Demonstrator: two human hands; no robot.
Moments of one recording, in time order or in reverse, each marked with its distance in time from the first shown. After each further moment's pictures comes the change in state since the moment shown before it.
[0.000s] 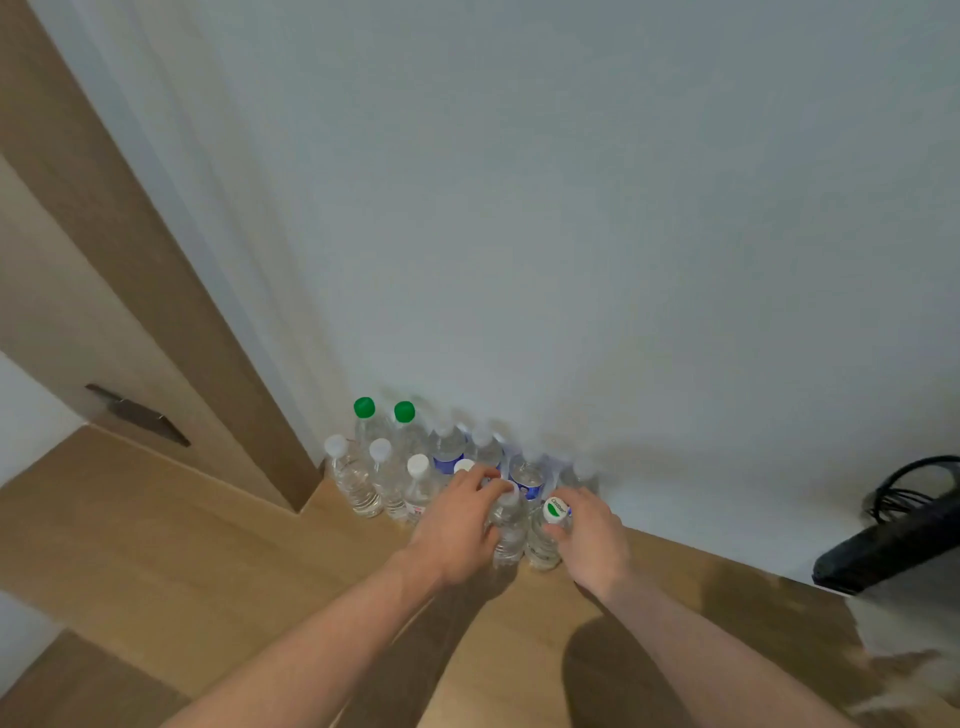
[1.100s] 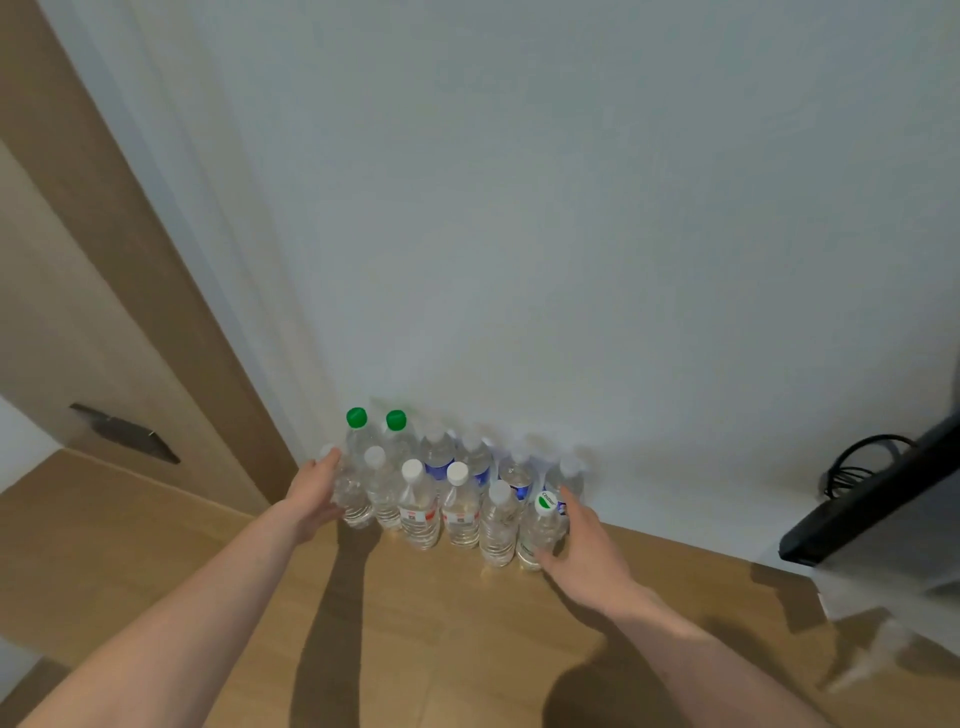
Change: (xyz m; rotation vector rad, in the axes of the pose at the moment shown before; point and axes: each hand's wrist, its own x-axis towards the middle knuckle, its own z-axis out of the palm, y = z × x) left_hand -0.014 -0.150 -0.067 -1.080 0.248 -1.023; right_hand -0.042 -0.003 -0.010 0.103 -0.074 0.089
